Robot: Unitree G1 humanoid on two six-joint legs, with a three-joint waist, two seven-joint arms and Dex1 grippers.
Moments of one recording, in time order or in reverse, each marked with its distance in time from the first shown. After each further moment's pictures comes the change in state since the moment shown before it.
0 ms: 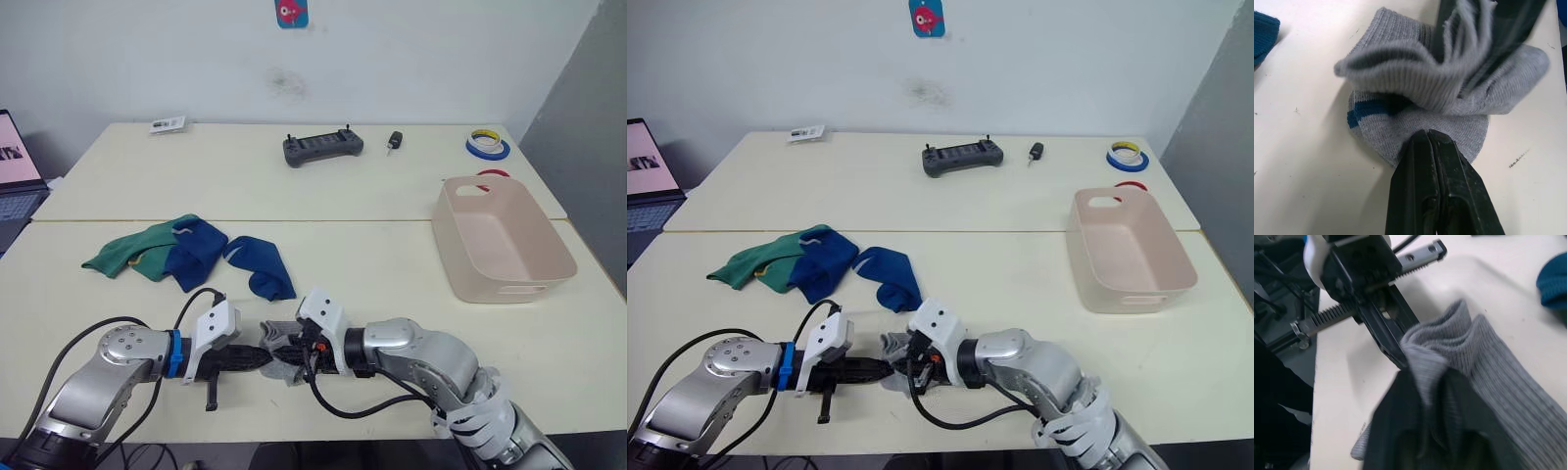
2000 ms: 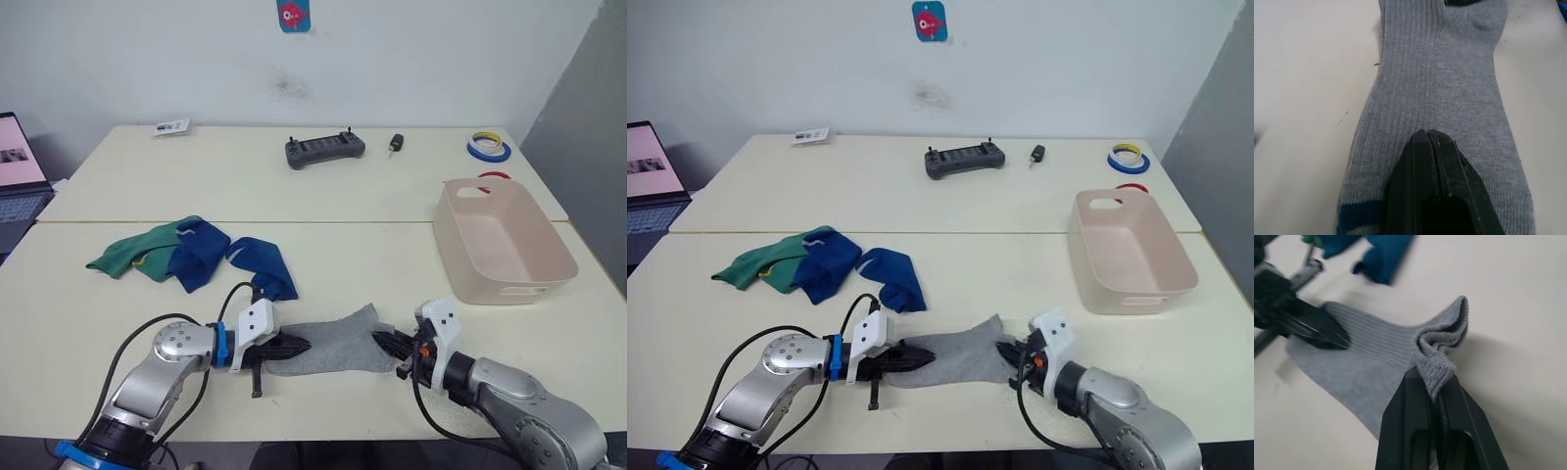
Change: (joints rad) left arm -0.106 -0.198 -0.135 0.086 0.105 -0.159 0.071; right arm 0.477 -0.208 -0.450 -0.357 0.085 -0.043 -0.088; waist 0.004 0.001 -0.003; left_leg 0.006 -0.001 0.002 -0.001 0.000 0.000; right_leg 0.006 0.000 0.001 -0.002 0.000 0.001
